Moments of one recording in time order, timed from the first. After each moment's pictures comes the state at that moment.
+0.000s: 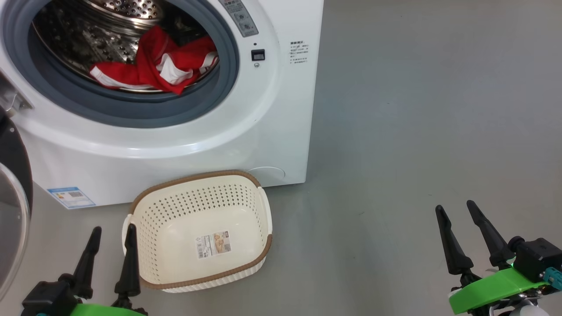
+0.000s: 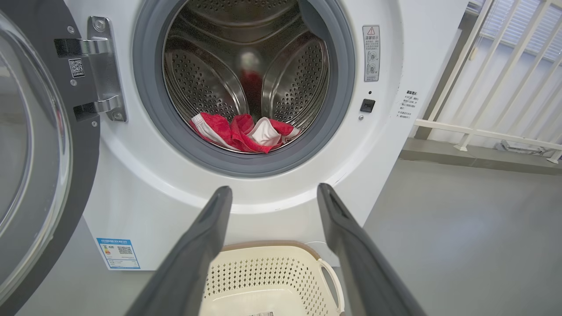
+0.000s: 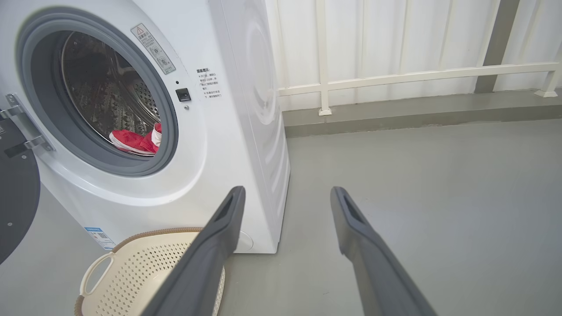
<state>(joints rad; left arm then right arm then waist) -0.04 0.11 -0.02 0.17 -0.34 -0.13 -0.26 -0.06 -0.19 0.02 0.15 0.34 0.13 -0.25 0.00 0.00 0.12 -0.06</state>
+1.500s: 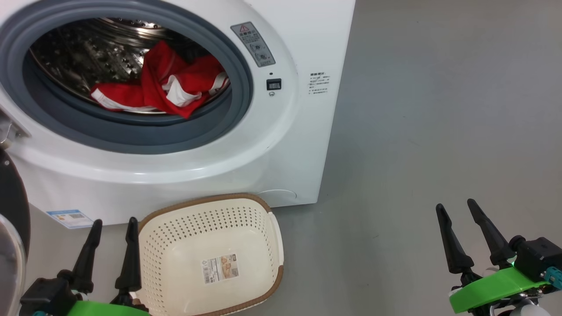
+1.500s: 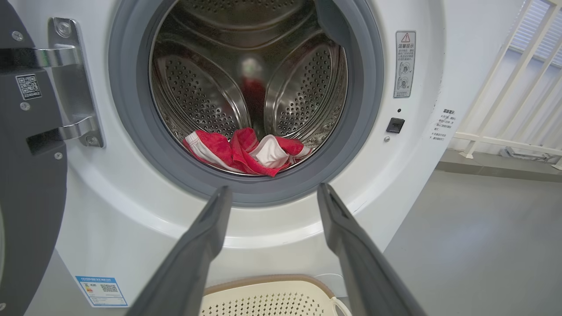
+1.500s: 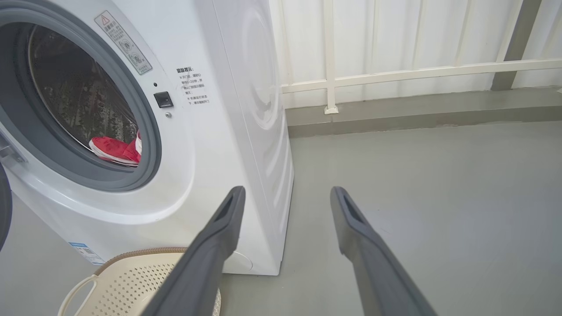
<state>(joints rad) -0.05 0.11 -0.04 0.12 -0.35 -0.13 -0.26 -0.06 -0.19 0.02 0.14 0.34 0.13 -0.25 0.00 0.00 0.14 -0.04</state>
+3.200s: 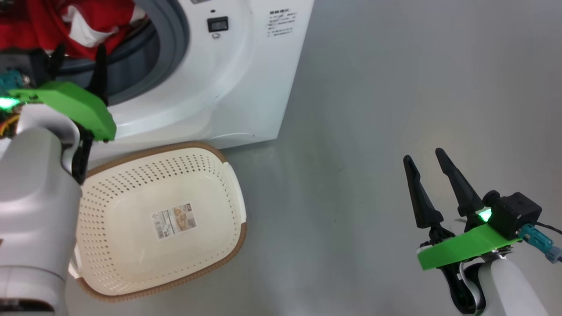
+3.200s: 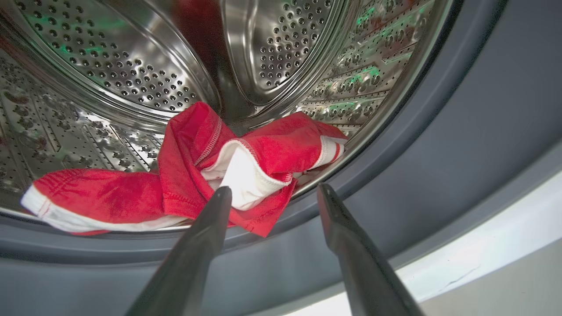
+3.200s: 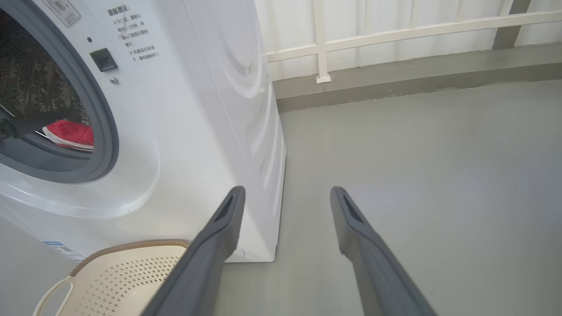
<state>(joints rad) -1.06 0.19 -0.24 1.04 -0.29 -0.13 -0.18 -0.23 -0.13 0.09 0.13 0.35 0.13 -0.25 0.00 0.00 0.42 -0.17</state>
